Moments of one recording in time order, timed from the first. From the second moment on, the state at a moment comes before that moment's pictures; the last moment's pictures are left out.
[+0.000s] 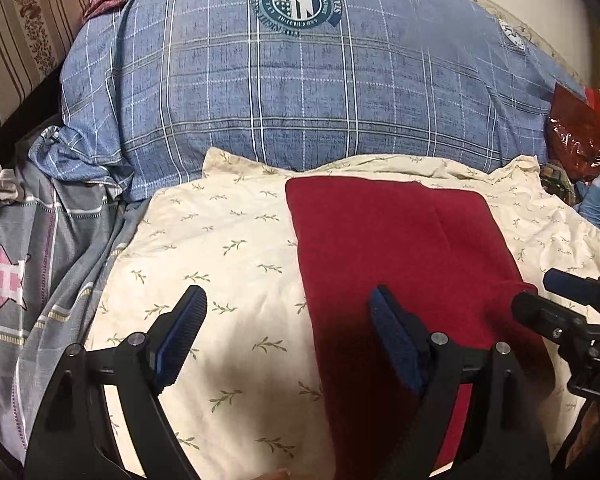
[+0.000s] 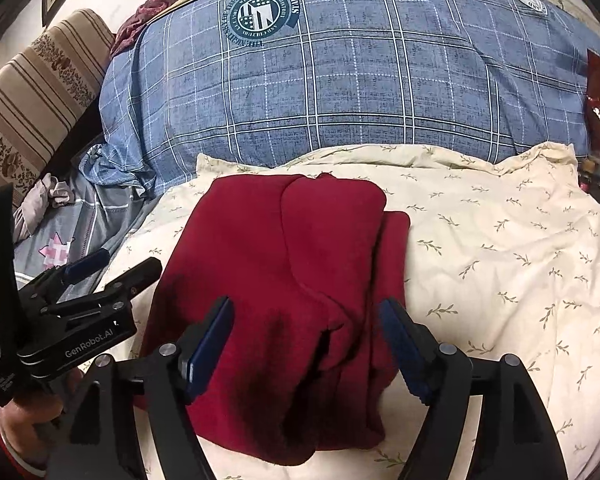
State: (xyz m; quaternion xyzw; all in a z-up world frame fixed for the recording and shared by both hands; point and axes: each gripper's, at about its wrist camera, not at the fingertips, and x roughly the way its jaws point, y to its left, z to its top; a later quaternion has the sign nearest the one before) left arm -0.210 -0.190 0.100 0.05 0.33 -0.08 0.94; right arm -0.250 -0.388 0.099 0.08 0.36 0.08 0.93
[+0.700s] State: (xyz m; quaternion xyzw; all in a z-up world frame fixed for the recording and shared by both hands) left arm -0.208 -0.198 0.090 0.06 0.34 -0.08 0.93; right arm -0.244 -0.387 0.091 0.08 0.37 0.08 0.92
